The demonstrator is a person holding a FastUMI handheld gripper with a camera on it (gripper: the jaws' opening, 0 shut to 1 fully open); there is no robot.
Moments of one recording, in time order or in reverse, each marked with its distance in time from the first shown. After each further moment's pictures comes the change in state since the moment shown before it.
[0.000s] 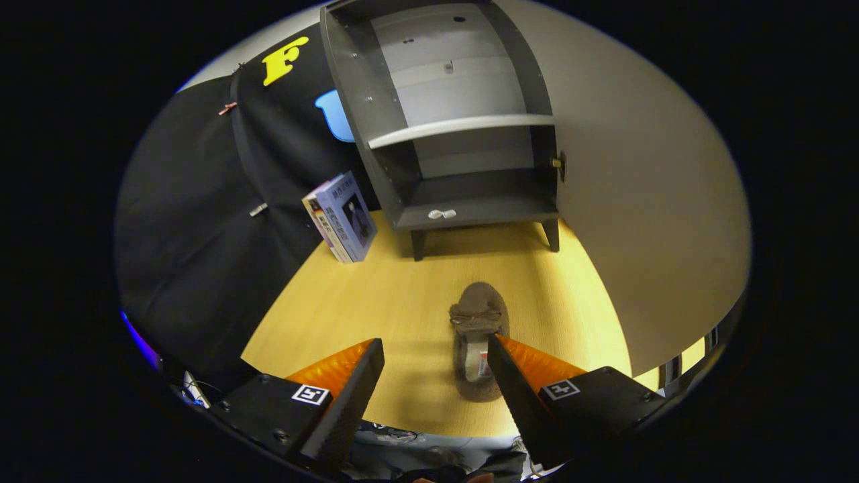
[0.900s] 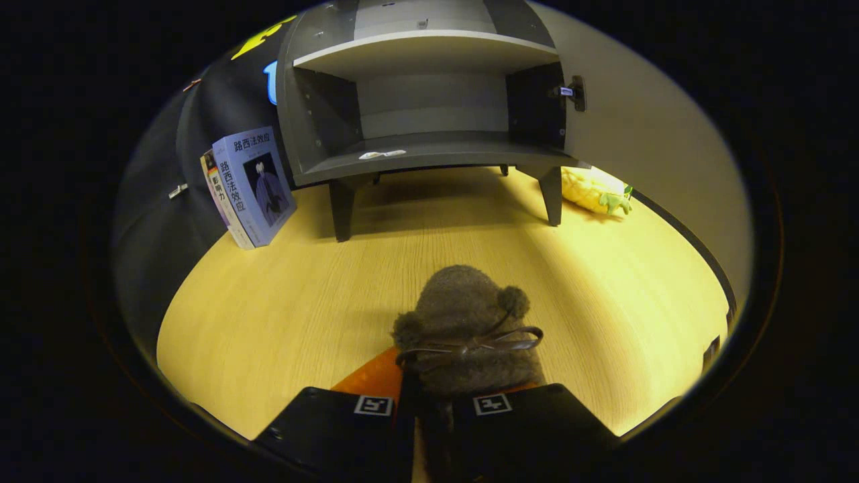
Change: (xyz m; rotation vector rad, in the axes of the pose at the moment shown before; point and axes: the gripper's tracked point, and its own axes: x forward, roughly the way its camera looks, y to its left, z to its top) arm 0.178 -0.046 -0.039 -0.006 -0.059 -0.238
